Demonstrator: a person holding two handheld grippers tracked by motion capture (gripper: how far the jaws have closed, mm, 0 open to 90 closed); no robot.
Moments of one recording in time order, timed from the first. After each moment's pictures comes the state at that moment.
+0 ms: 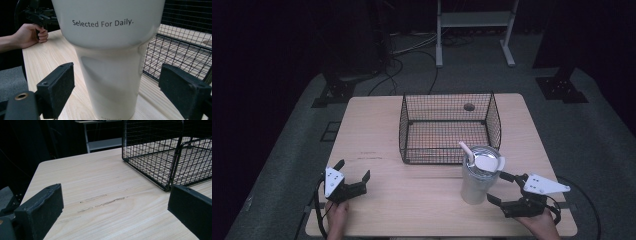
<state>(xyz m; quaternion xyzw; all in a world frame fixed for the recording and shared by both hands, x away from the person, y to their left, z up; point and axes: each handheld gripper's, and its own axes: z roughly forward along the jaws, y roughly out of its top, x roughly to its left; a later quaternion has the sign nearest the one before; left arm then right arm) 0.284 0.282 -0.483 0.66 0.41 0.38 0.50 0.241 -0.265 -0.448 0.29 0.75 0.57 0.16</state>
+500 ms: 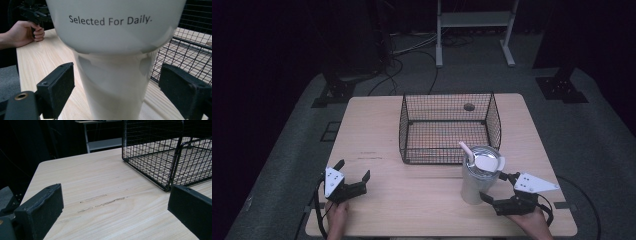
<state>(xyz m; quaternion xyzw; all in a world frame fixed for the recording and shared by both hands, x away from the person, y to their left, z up) 0.284 0.282 -0.483 0.66 0.41 0.38 0.50 0.248 -0.248 -0.453 0.28 0.76 0.56 0.17</state>
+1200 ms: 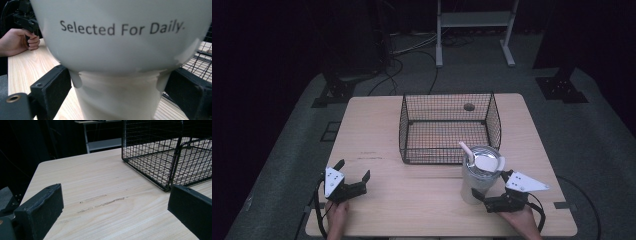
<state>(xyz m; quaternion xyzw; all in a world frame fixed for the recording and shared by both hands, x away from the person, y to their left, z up) 0.284 0.282 -0.483 0.66 0.41 0.38 0.50 0.257 -0.228 -0.461 0.28 0.73 0.59 0.19</state>
